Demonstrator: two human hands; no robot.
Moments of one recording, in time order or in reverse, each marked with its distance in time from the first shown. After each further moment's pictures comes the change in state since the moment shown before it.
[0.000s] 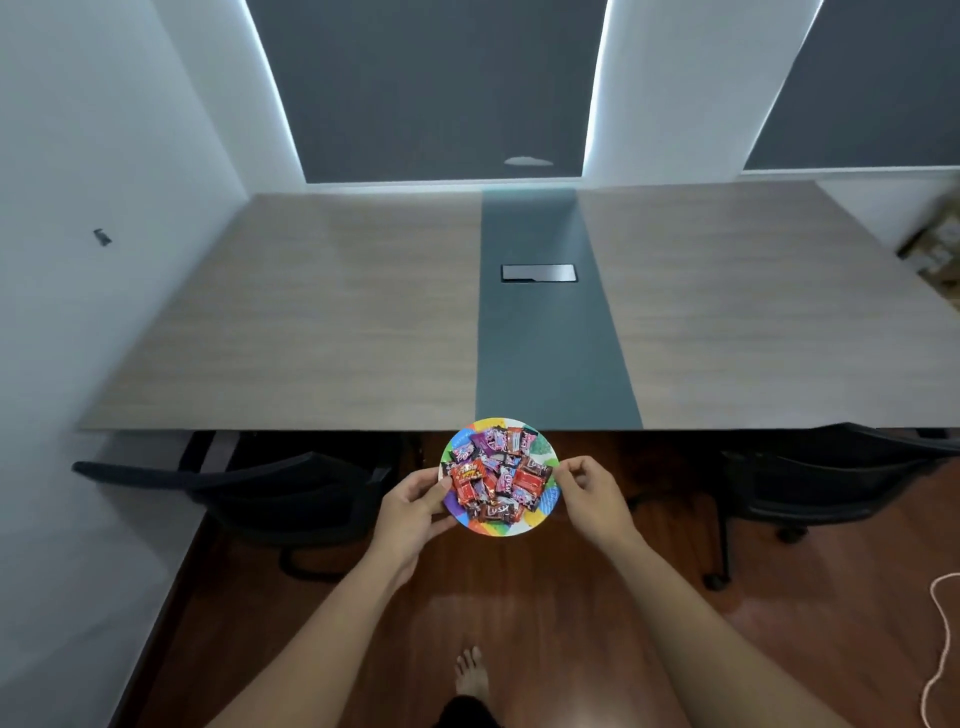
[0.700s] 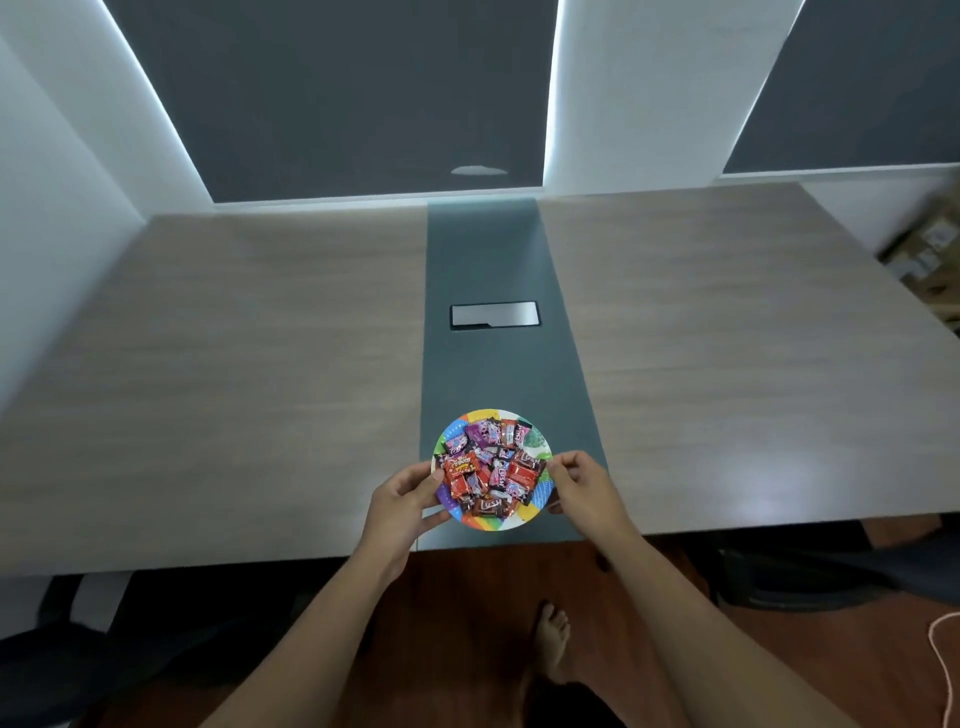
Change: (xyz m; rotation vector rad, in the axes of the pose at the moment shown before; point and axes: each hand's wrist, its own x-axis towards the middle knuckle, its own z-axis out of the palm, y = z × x) left_hand 0.258 0.109 0.136 0.006 -0.049 -0.070; right_hand 0.289 -0.048 -0.062 0.051 -0.001 0.090
